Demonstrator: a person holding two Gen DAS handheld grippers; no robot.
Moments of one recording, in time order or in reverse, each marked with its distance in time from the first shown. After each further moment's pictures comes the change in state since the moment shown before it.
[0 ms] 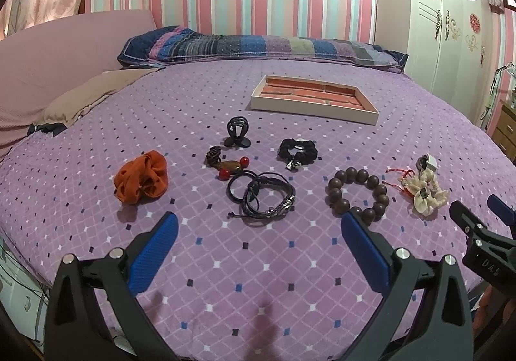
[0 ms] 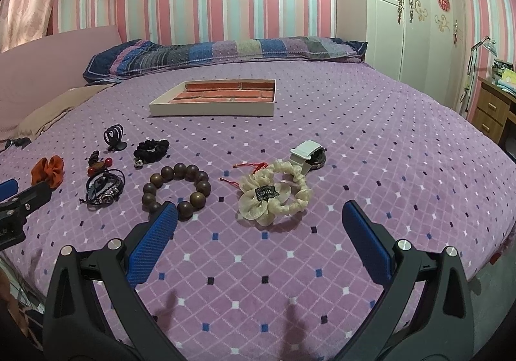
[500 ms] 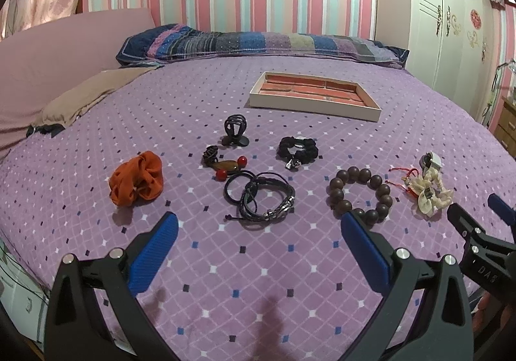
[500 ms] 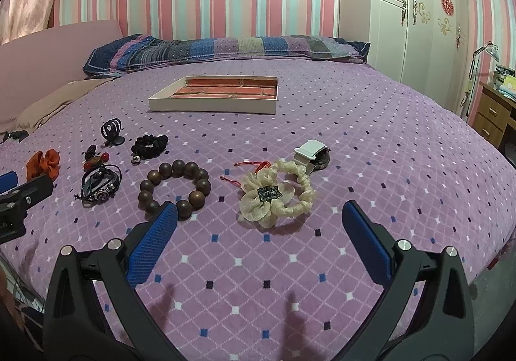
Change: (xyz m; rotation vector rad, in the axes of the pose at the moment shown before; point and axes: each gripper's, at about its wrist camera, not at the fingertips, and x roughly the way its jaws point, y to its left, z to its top) left arm 0.010 -0.006 0.003 0.021 0.011 0.012; right arm 0.009 0.004 -0.001 -0.019 0.004 -0.005
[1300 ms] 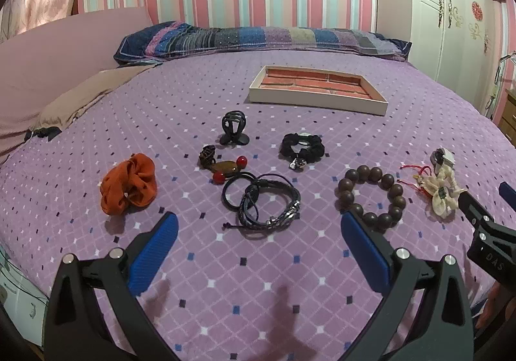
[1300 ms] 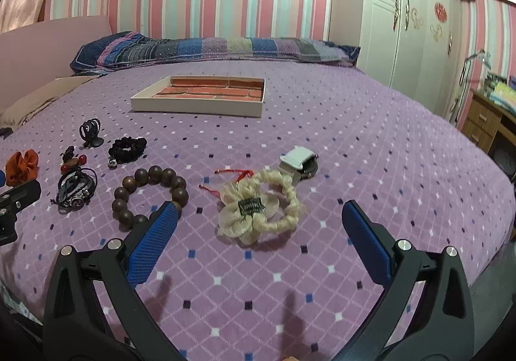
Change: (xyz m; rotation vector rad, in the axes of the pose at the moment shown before) left arm 0.028 0.002 0.005 0.010 0.028 0.006; right arm 0.022 -0.001 0.007 -0.041 -0.023 -0.078
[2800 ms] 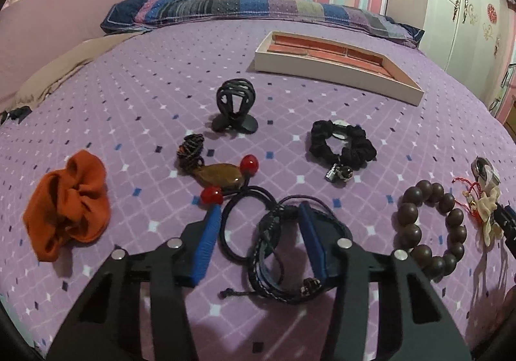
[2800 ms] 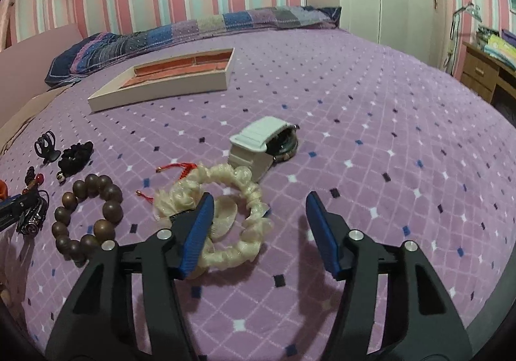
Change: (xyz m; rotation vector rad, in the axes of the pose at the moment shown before) left arm 0.110 0.023 0.021 -0.039 0.116 -0.044; right arm 0.083 -0.049 -0.007 0.184 0.144 -0.001
